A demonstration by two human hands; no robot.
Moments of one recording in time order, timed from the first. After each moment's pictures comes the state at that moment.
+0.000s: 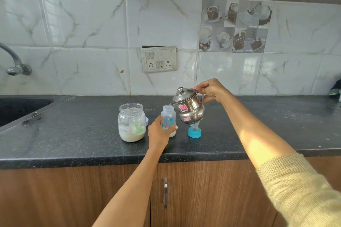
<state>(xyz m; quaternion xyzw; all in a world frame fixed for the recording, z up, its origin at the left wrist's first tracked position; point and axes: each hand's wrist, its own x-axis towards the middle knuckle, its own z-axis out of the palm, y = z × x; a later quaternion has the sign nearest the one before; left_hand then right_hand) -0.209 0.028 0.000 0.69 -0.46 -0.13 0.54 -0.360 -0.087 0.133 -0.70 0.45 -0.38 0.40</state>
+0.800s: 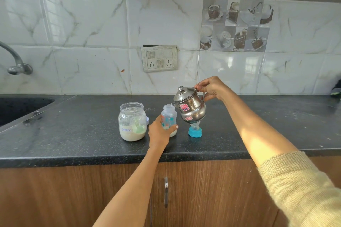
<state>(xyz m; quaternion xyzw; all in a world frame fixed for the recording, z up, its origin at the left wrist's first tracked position) -0.210 0.031 0.001 0.69 -0.46 -0.13 0.55 -0.358 -0.085 0.139 -0.71 0.45 -0.38 0.39</state>
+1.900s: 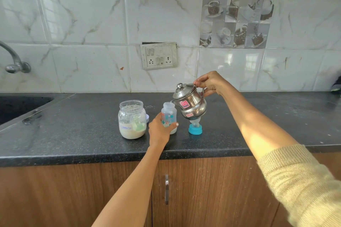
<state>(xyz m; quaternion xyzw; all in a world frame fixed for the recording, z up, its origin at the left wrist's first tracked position) -0.209 0.028 -0.001 0.69 -0.46 -0.13 0.54 -0.357 -0.081 0.147 -0.72 0.45 -0.36 0.39</state>
